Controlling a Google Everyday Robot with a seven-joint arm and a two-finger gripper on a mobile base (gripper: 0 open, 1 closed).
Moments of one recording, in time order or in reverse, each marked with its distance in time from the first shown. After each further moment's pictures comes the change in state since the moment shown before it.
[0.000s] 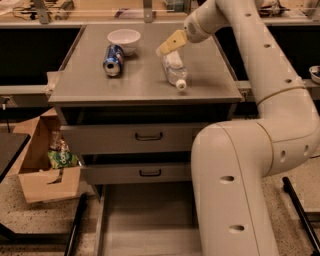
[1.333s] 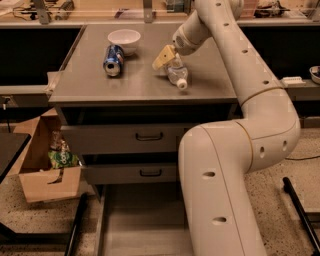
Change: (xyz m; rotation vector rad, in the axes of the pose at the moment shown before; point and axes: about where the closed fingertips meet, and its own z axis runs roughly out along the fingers) arm 0.027 0.018 0.052 -0.033 0.140 0.049
